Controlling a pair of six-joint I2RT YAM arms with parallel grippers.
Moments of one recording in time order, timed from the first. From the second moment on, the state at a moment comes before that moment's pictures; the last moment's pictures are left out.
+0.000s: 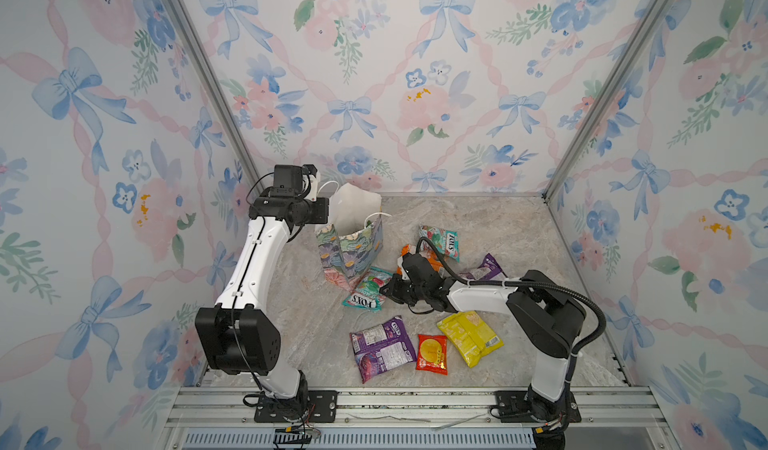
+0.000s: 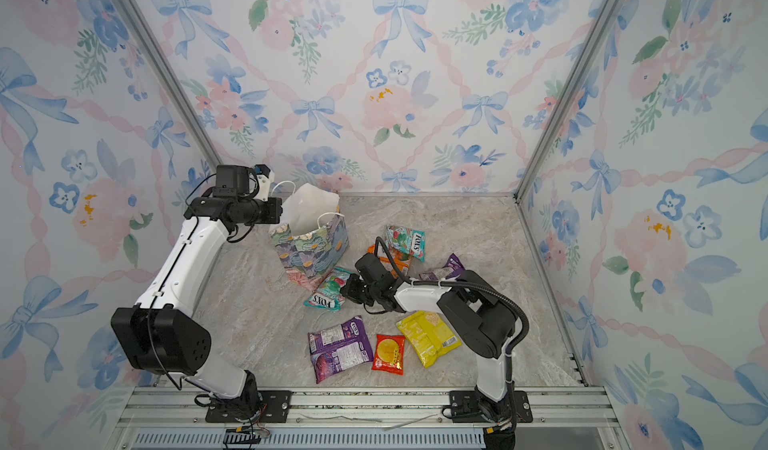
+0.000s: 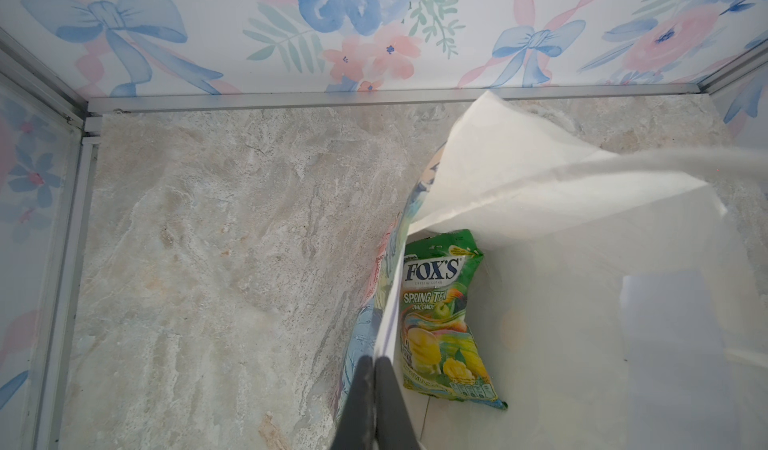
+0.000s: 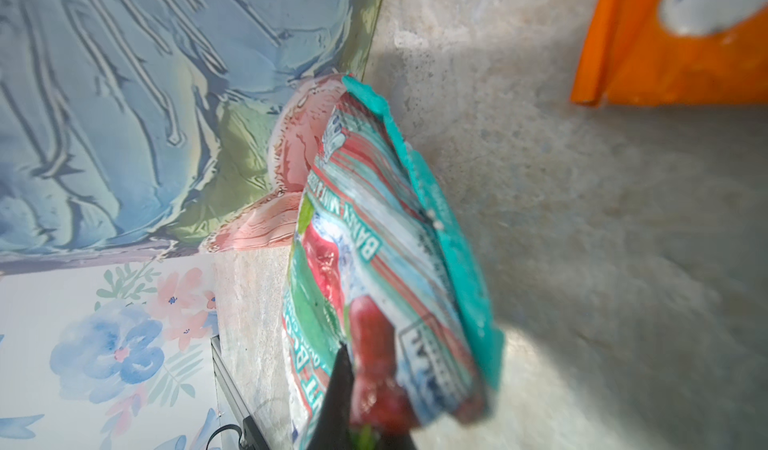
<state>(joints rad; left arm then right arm) -0.04 1.58 1.61 -0.82 0.19 -0.02 0.84 1.87 1.04 0.15 -0.24 1.10</state>
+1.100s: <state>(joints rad) -0.06 1.57 1.64 -0.84 0.41 -0.12 0.45 1.42 1.14 -0.33 -0.16 0.72</state>
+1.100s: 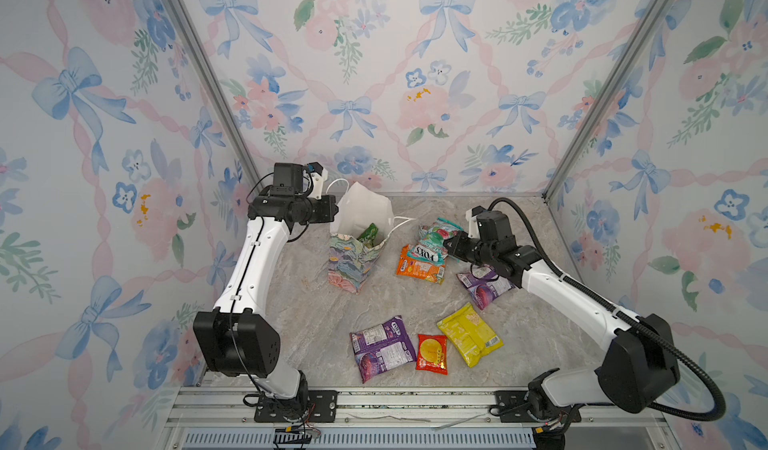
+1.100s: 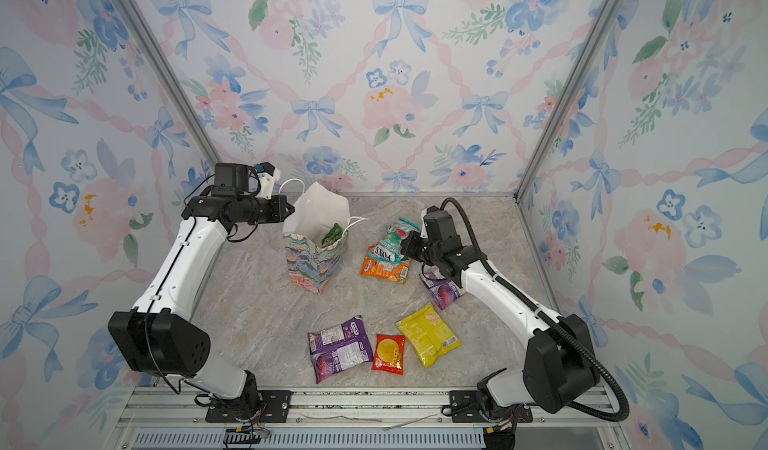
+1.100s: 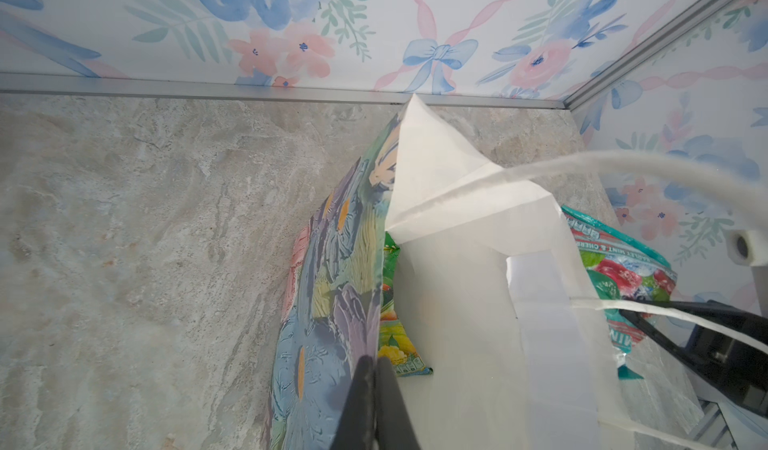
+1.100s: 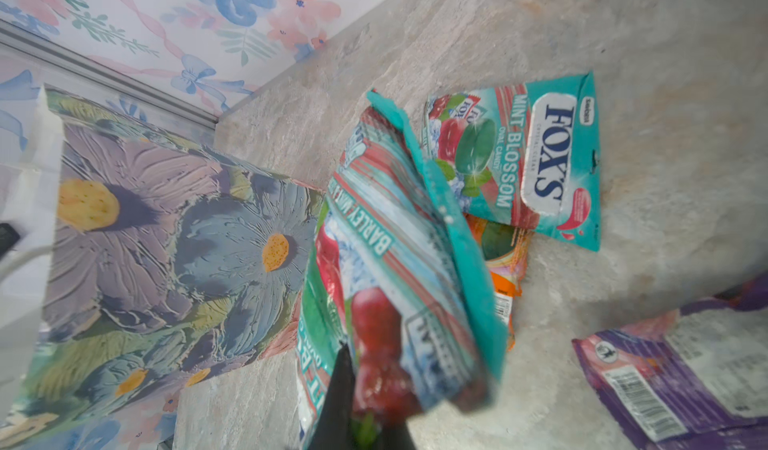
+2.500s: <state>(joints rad) -0.07 1.53 1.60 -0.84 0.41 -0.12 0.68 1.96 2.17 -0.60 -0.17 0.46</state>
